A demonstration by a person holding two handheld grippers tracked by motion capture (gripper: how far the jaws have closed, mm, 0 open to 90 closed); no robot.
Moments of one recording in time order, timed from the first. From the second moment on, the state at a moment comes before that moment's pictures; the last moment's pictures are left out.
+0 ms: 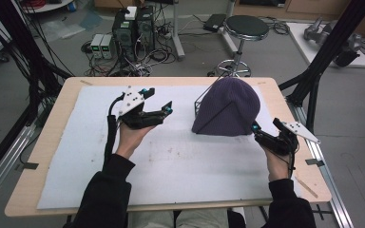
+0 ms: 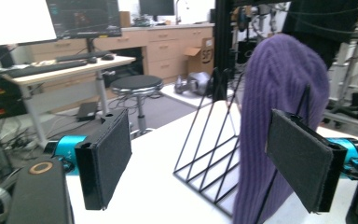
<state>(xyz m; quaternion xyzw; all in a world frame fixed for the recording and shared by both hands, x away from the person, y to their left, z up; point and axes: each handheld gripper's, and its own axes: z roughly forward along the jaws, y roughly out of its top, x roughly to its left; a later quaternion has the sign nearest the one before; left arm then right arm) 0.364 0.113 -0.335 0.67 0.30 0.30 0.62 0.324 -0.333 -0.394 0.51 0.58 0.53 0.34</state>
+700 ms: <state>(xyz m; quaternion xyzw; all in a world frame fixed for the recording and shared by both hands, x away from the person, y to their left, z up) 0.325 0.191 -0.362 0.62 0.37 0.35 0.59 0.309 -0.328 -0.406 0.51 0.57 0.52 0.39</state>
